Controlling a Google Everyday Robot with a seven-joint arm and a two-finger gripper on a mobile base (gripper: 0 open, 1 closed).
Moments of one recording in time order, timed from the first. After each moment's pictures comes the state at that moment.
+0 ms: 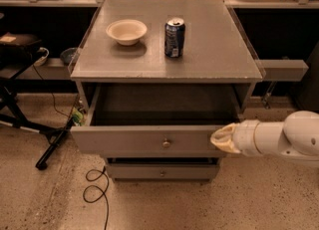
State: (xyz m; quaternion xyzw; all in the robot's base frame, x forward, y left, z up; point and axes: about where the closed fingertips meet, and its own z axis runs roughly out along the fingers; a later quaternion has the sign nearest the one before) arm 0.538 -0.190 0.673 -0.52 0.74 0.10 0.41
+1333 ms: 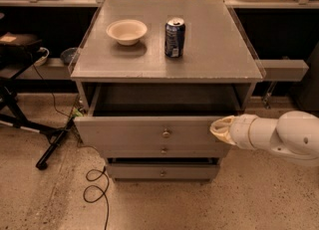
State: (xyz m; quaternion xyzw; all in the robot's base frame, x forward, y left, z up) arm 0.574 -0.195 0.680 -0.49 0.75 0.05 0.45
